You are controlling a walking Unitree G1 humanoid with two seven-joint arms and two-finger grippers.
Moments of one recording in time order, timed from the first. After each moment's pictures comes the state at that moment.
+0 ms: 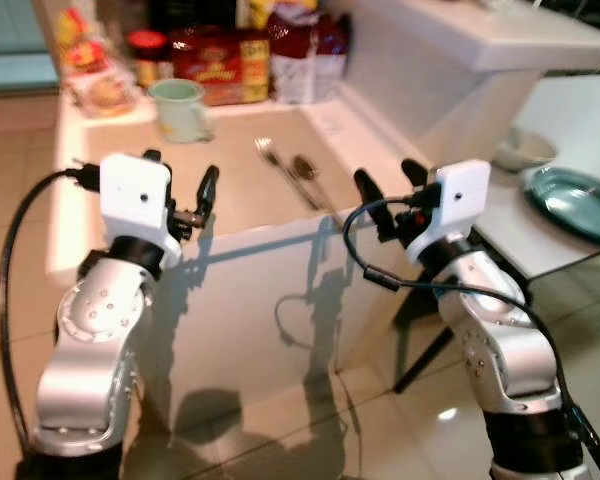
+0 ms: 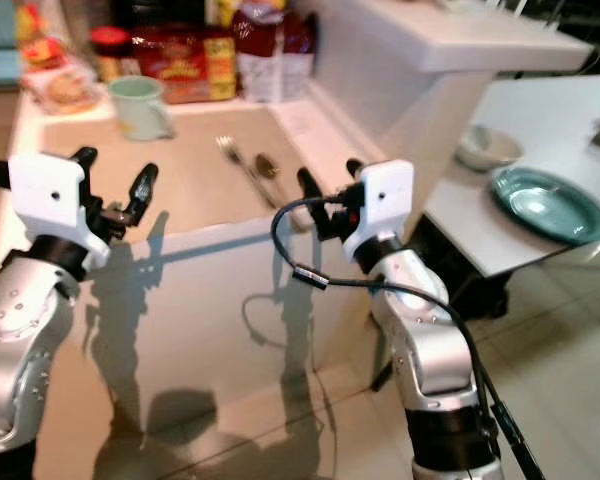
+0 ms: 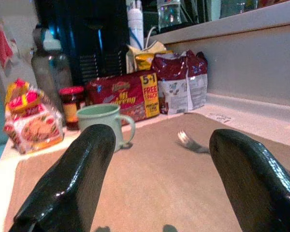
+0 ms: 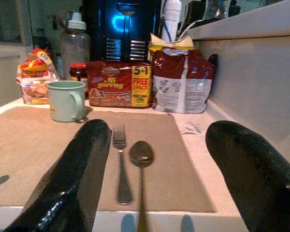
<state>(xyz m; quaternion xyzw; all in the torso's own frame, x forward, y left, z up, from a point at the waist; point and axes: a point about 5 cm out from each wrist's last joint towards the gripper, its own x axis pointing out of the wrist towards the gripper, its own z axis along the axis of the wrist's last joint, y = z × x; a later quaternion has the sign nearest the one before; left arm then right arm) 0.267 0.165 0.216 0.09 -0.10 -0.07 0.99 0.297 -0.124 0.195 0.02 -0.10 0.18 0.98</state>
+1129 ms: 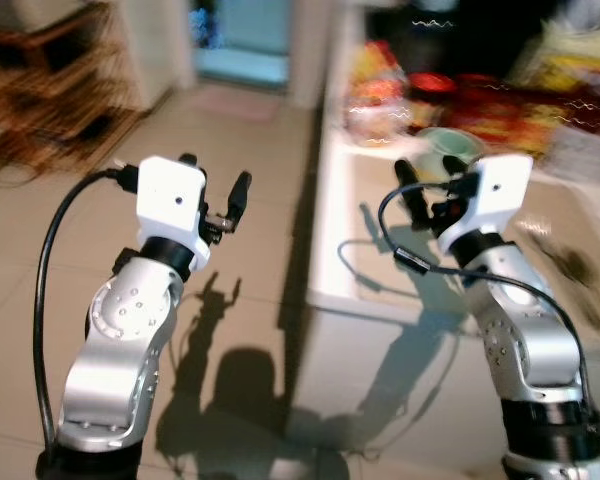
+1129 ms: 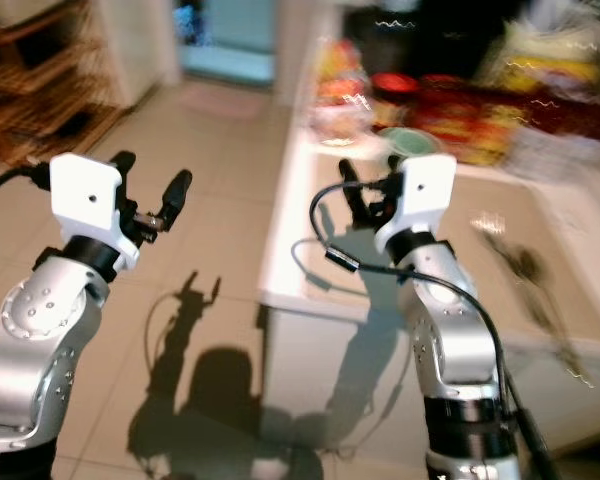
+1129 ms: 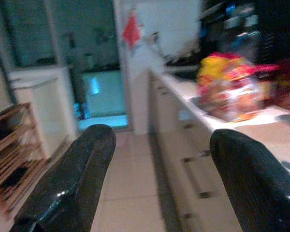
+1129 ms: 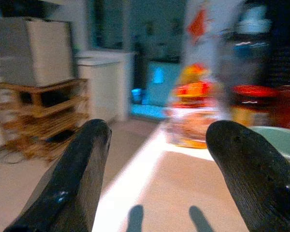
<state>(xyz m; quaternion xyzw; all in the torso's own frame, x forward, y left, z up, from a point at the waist) 0.269 0.152 0.213 0.09 -0.09 -0.11 0.99 0.306 -0.143 0.197 0.04 -0.10 0.14 0.98</state>
